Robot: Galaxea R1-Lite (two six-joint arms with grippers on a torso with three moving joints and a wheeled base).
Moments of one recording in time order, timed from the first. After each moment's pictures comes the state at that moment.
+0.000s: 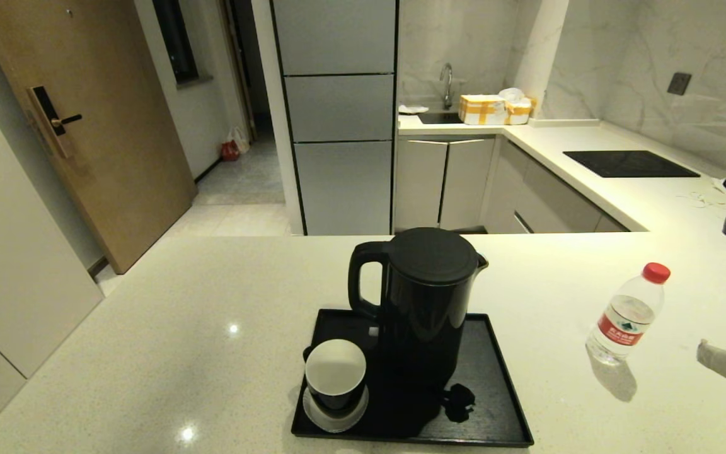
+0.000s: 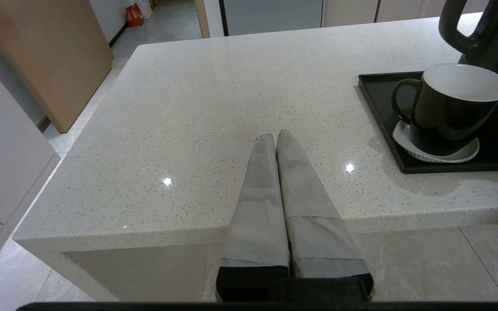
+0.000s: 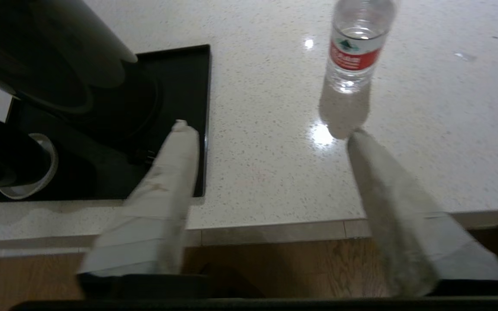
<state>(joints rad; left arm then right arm) 0.00 0.00 -0.01 0.04 -0.03 0.08 0.18 0.89 -0.52 0.12 -0.13 0.23</state>
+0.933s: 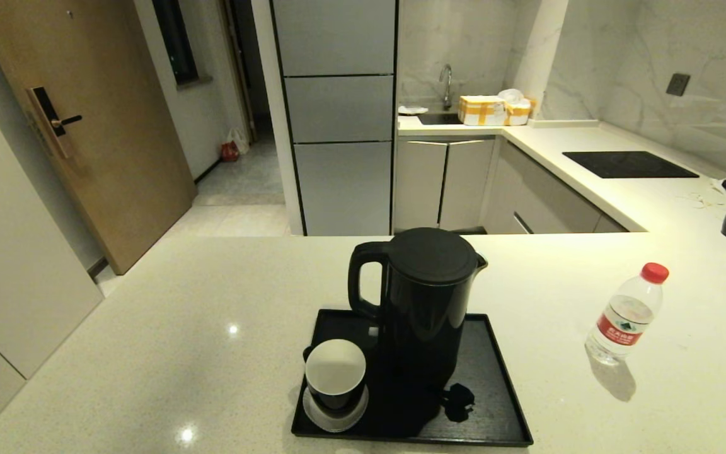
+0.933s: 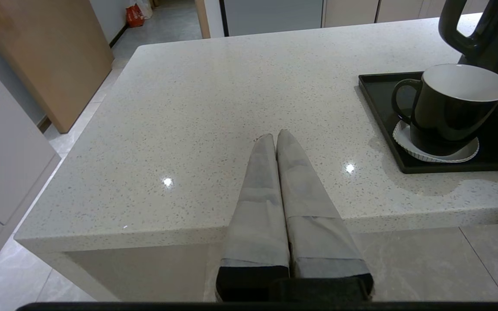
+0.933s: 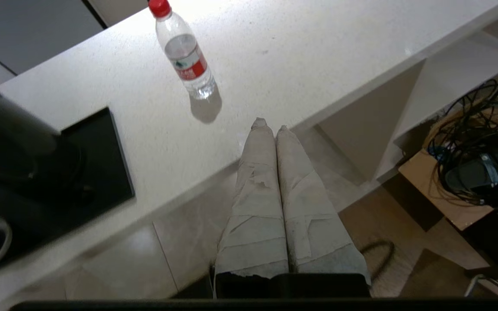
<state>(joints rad) 0.00 0.00 -0.01 0.04 -0.03 0.08 -0.11 0.32 -1.15 1.15 -0.31 0.29</state>
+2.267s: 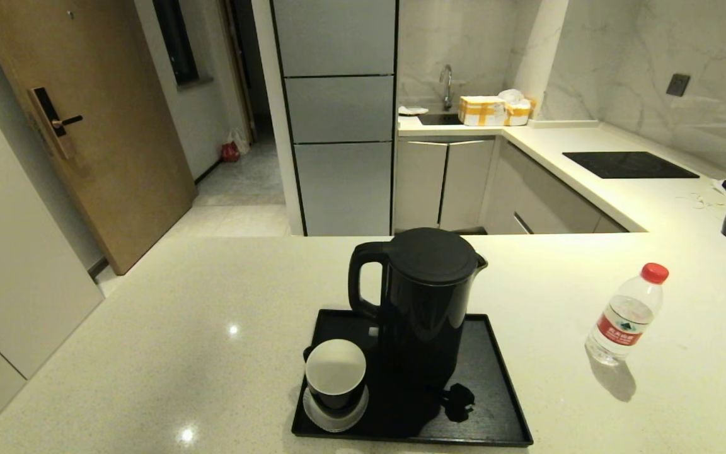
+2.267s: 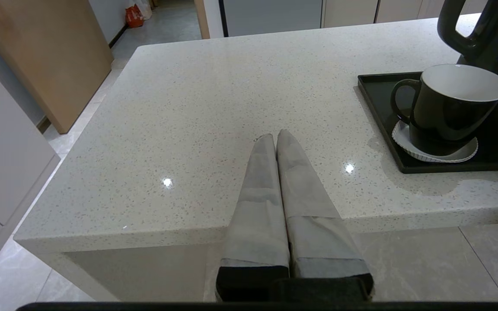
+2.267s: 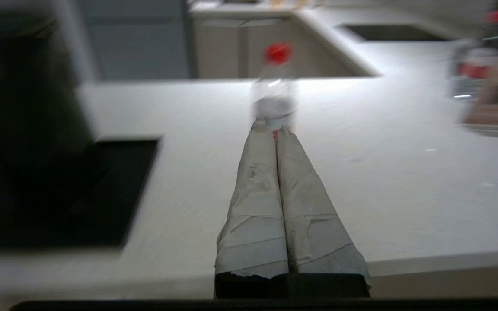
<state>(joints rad) 0.00 0.00 -0.01 0.04 -0.03 0.08 0.00 0.00 -0.01 -0.08 -0.05 -0.08</state>
